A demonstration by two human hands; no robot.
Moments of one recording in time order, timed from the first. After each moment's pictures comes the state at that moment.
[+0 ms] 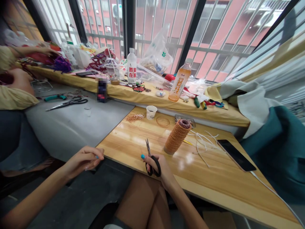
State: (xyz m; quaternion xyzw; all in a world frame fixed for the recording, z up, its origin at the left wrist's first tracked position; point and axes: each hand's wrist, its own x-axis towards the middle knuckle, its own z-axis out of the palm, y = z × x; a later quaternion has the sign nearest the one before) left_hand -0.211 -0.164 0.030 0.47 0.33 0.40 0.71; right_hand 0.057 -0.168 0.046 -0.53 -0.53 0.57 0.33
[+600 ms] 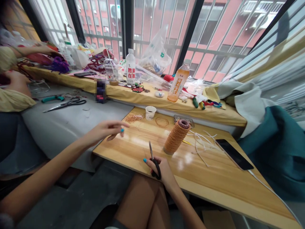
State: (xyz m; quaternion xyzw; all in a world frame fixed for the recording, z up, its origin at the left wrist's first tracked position) left_hand -0.166 -0.103 0.102 0.69 0.39 0.35 0.50; right_hand 0.065 -0.166 0.033 -0.57 -0.59 0.48 0.32
